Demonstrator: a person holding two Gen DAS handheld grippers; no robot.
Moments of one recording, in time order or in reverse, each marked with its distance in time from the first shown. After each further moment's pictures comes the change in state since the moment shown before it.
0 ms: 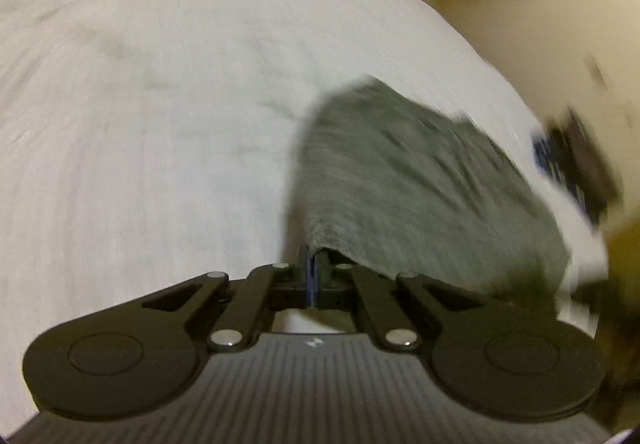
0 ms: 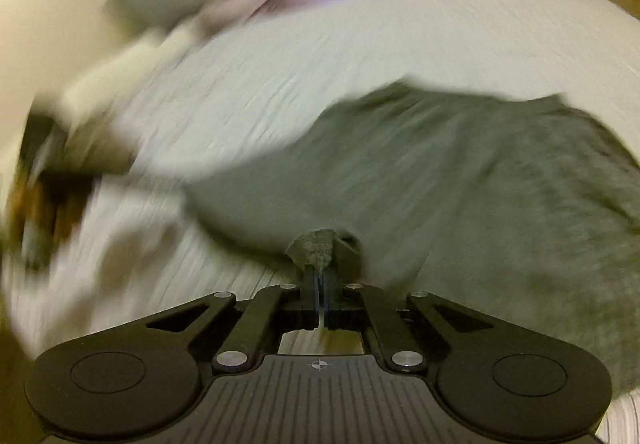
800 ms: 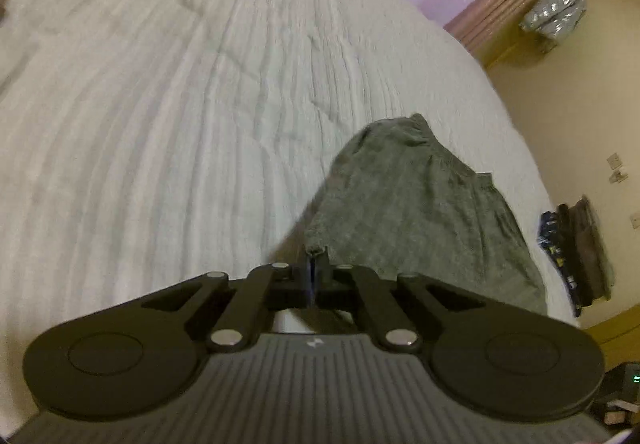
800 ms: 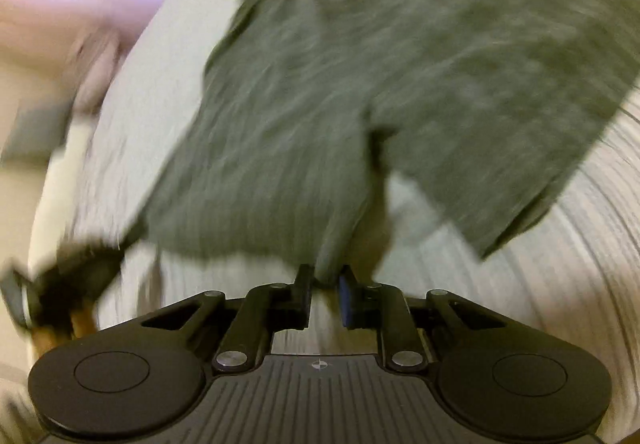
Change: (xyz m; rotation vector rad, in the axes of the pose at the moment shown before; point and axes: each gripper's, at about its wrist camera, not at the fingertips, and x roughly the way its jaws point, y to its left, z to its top) left arm 0.006 0.004 -0.018 -0.192 -0.032 0.021; right arm 0.029 -0.024 -0.023 0.776 0.110 0.057
